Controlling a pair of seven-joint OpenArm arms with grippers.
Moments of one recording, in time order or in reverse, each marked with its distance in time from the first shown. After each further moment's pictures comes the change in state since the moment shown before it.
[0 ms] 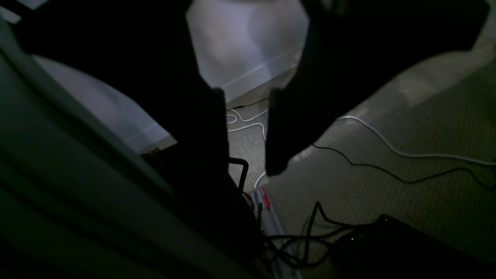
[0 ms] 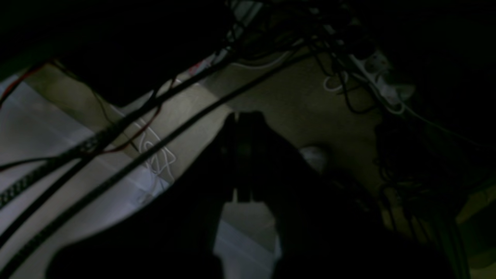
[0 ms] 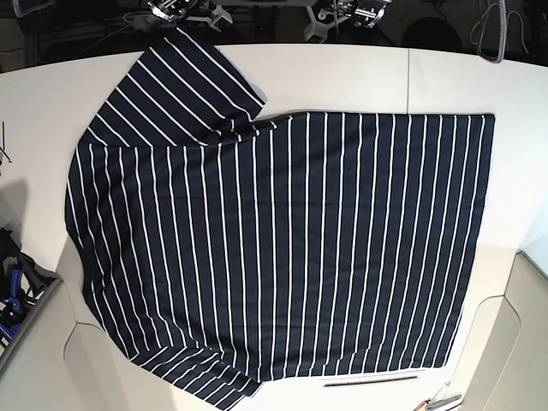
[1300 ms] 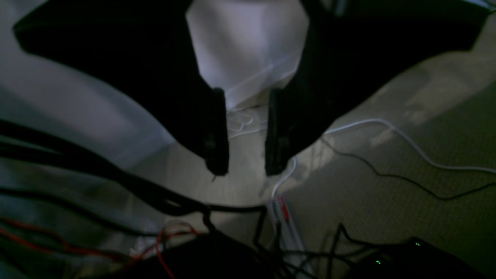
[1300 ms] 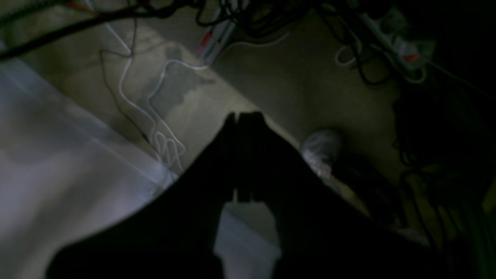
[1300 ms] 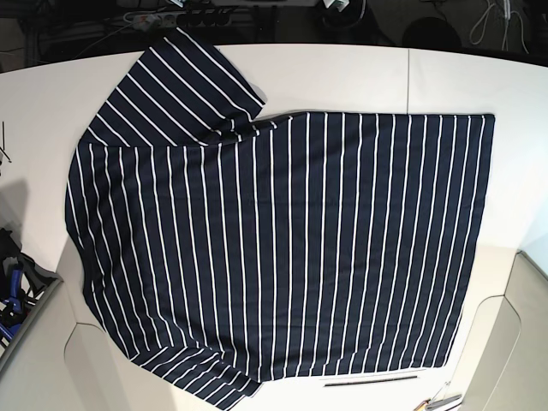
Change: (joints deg) left arm 19.5 -4.9 -6.5 22.2 -1.9 -6.0 1.0; right arm -16.3 13.2 0.0 20.7 9.7 6.3 -0.7
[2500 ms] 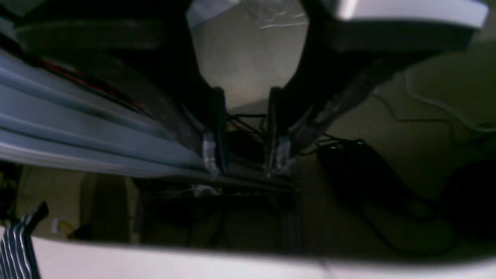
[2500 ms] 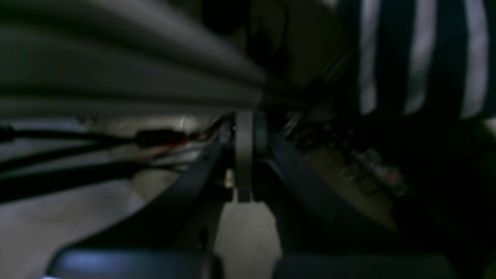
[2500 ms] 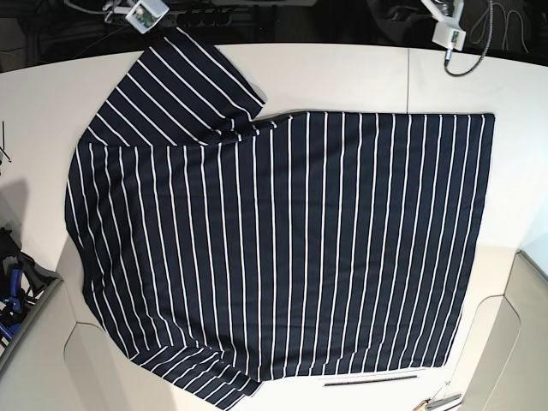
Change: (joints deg) left arm 24.6 0.1 -34.5 61.2 -34.8 -5.8 21.0; right arm -31.0 9.9 21.1 74.6 29.2 3.4 -20.6
